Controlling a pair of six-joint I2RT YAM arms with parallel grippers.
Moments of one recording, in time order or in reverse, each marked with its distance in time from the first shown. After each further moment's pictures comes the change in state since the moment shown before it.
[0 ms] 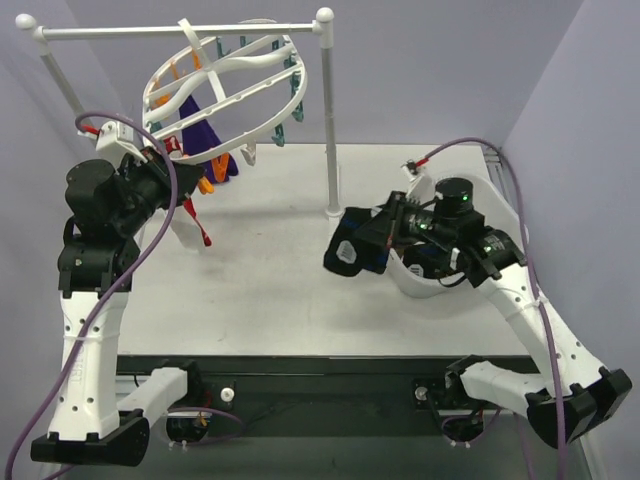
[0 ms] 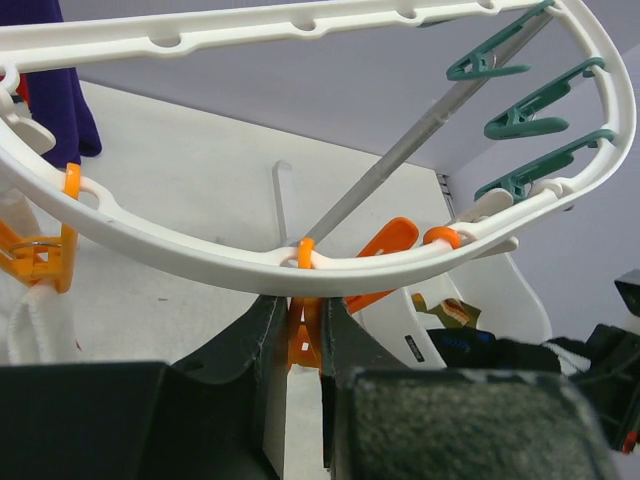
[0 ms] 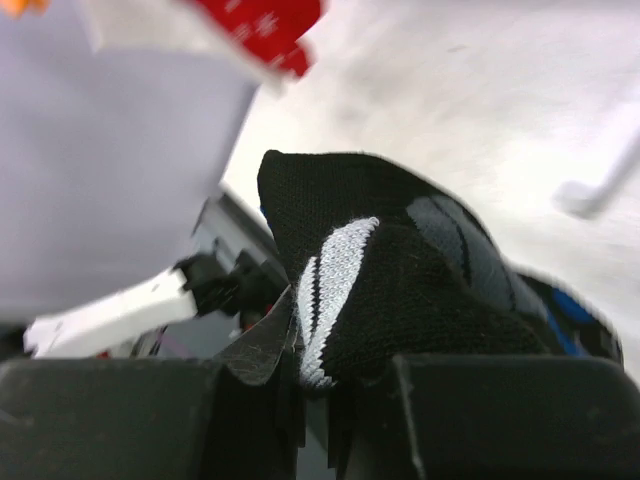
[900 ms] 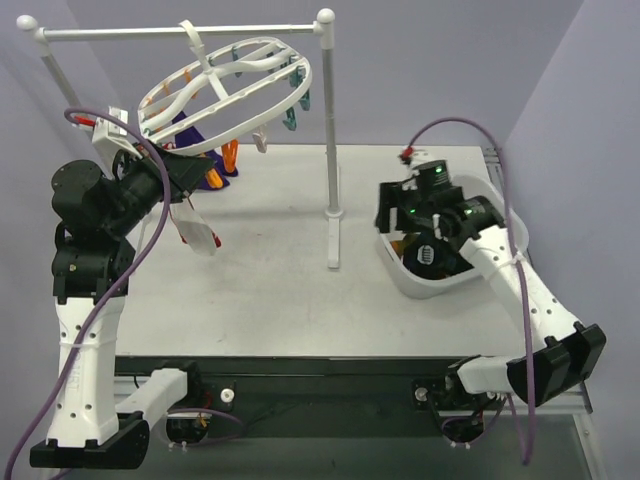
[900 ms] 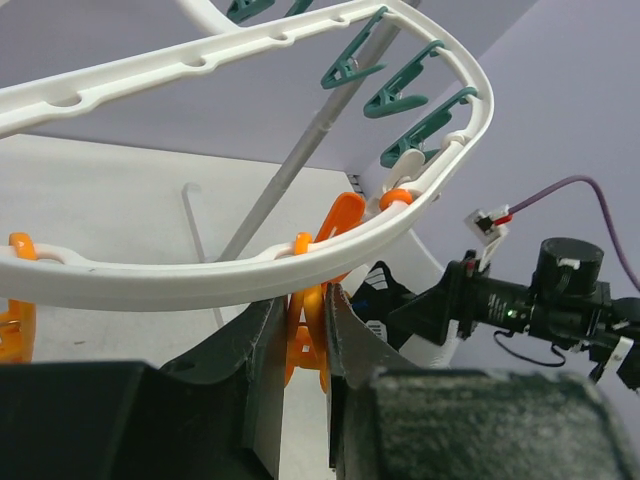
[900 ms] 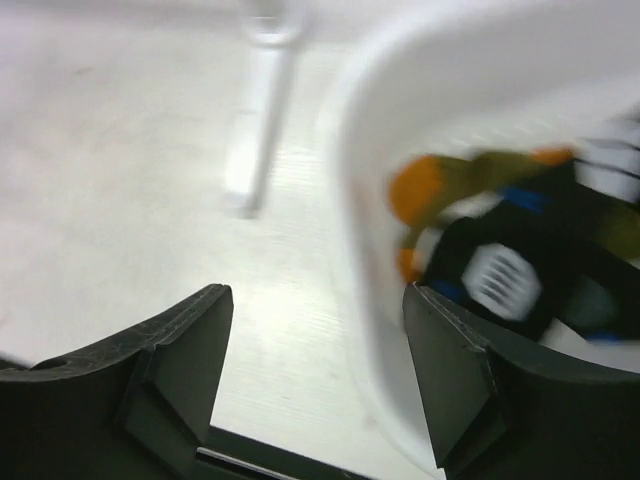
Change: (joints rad) left arm 0.001 -0.008 0.040 0.100 0.178 -0.078; right arm -0.219 0.232 0.260 -0.454 0.563 -0.386
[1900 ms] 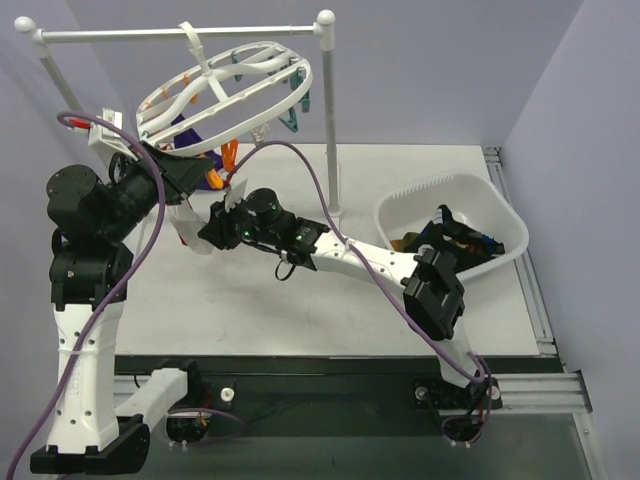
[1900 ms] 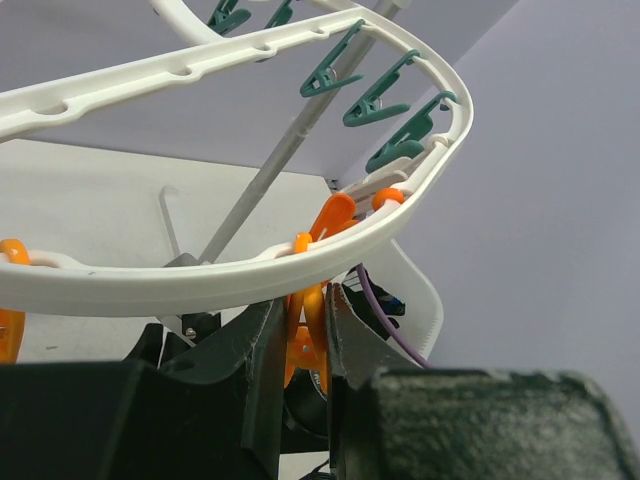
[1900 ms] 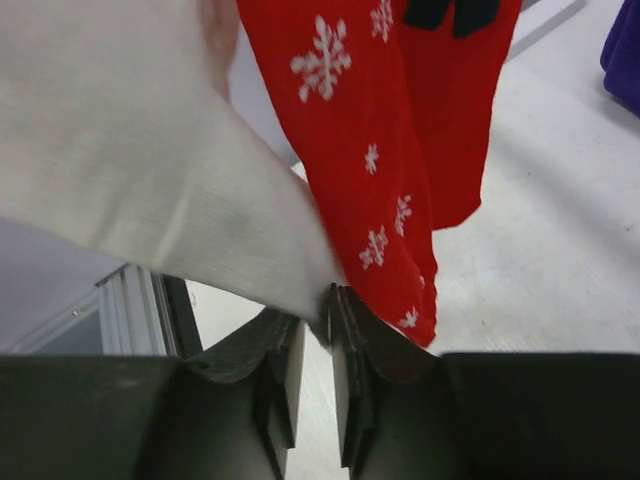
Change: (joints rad) left arm 0.003 -0.027 -0.011 0.026 0.027 -0.054; right arm 0.706 0.702 0.324 0.992 -0.190 0.086
